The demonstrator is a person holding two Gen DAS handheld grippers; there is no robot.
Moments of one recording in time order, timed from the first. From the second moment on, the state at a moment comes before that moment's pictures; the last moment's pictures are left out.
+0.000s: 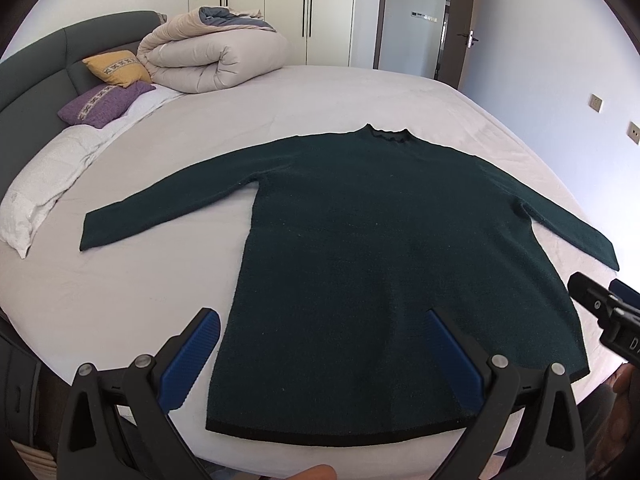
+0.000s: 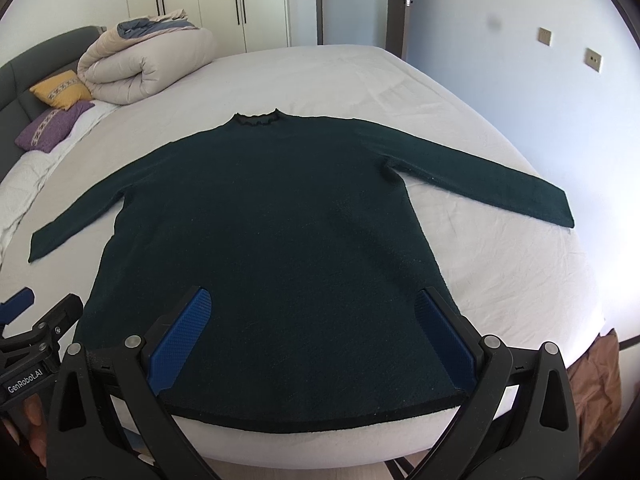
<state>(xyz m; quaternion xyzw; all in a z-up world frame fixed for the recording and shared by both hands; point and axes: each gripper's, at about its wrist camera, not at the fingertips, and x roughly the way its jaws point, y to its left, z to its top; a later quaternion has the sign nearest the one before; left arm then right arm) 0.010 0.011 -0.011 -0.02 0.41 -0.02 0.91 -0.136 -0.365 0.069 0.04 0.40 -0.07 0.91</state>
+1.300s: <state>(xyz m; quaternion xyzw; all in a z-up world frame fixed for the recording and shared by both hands) 0.161 -0.057 -0.066 -0.17 0.49 -0.12 0.85 -0.054 -0.848 -0.069 0.58 0.21 -0.21 0.76</state>
